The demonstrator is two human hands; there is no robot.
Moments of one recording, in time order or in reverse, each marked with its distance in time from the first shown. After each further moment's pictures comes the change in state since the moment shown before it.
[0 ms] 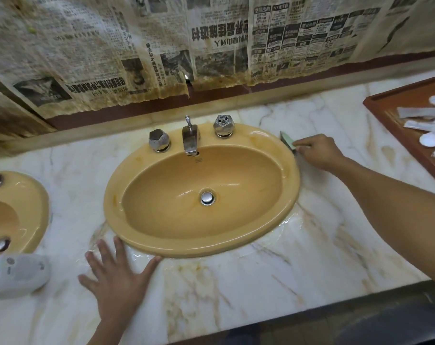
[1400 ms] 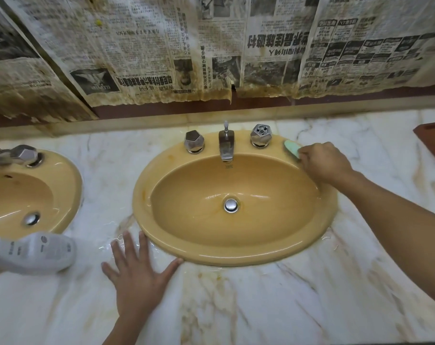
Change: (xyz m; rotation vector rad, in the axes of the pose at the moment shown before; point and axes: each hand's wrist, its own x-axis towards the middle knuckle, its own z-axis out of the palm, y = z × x) left_hand 0.001 -0.004 0.005 -0.006 0.049 0.030; right_hand 0.013 -0.083 0.046 -0.443 0.021 -0.235
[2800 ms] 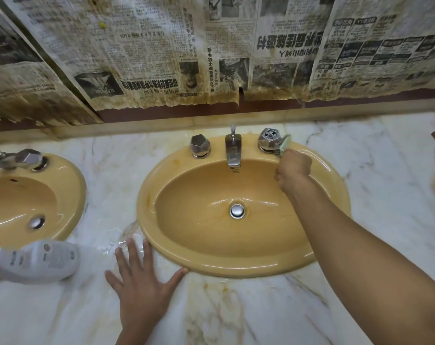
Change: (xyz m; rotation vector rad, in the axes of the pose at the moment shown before) left_hand 0.001 -0.001 0.004 -0.053 0.027 -0.001; right_hand 0.014 -0.111 0.038 1.372 0.210 0.817
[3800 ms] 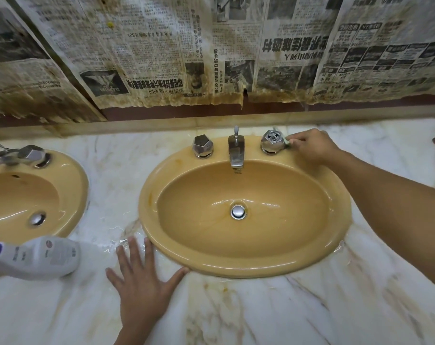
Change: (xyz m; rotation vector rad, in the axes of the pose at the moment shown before) left_hand 0.001 -0.002 0.001 0.036 -0.030 0.013; right_hand 0.081 -0.062 -0.036 -1.111 -0.449 -0.675
